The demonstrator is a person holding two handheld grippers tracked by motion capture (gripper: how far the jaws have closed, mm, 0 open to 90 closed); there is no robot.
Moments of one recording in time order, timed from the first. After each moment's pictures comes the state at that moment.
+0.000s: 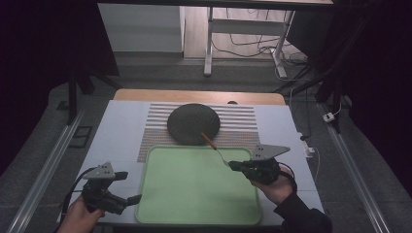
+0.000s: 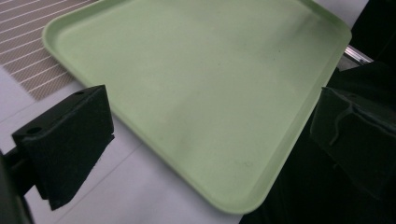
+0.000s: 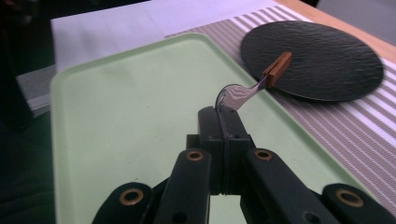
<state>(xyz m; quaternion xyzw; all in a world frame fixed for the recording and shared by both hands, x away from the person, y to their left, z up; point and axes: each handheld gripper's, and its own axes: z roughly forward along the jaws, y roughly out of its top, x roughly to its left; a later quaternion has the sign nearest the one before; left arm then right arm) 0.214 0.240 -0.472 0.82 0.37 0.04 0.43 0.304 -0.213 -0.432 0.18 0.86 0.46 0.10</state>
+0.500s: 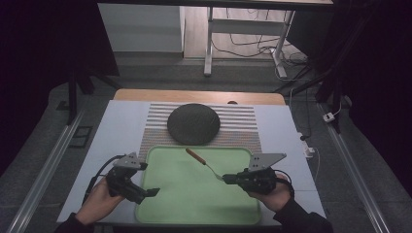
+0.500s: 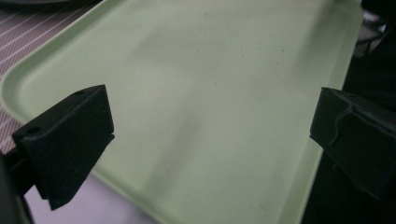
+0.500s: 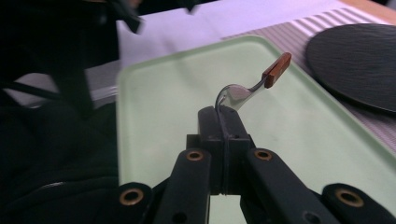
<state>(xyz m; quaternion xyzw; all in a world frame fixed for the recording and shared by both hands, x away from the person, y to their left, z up) 0.256 0.196 -0.468 0.87 0.30 0.04 0.39 0.285 -0.206 -0.438 0.12 0.87 0.48 0.02</state>
